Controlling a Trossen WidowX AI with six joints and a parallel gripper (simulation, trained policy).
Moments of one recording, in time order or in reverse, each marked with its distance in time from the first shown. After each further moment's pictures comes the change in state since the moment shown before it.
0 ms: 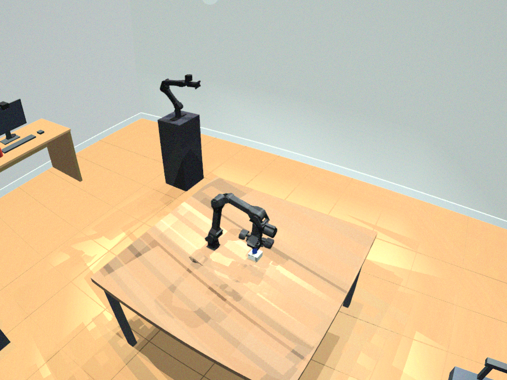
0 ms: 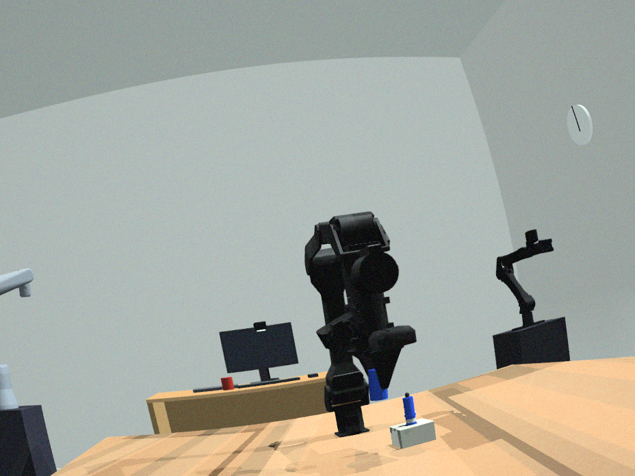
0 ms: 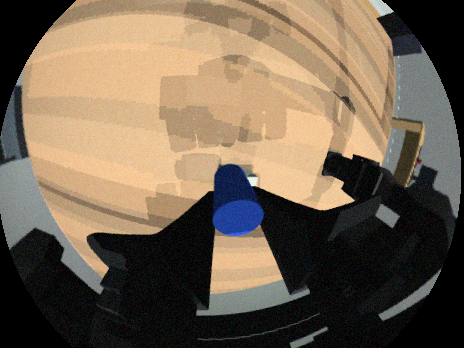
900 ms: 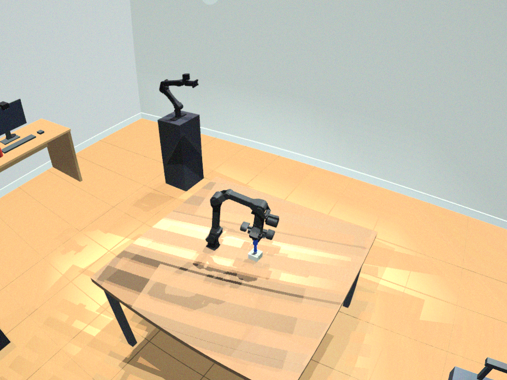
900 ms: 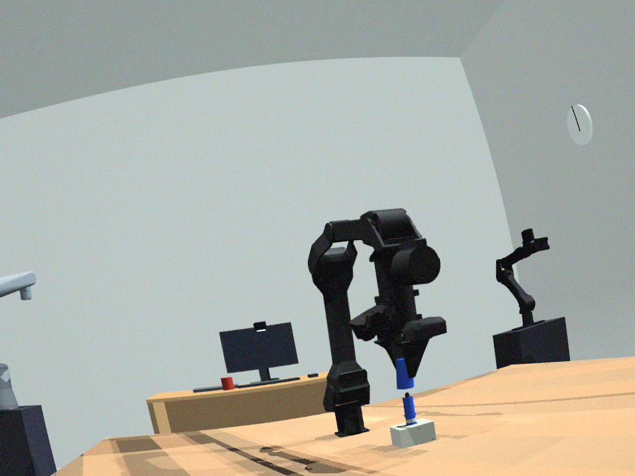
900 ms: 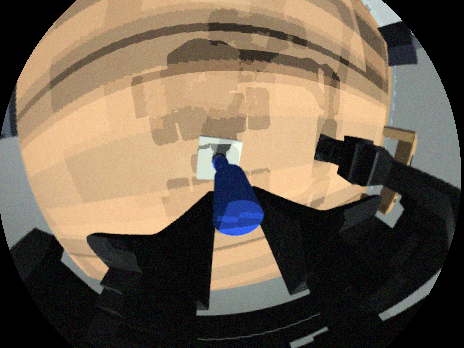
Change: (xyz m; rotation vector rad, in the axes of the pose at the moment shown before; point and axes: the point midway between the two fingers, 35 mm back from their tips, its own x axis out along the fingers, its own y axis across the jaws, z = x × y) arm -0.001 -0.020 -0.061 -0.076 -0.005 -0.034
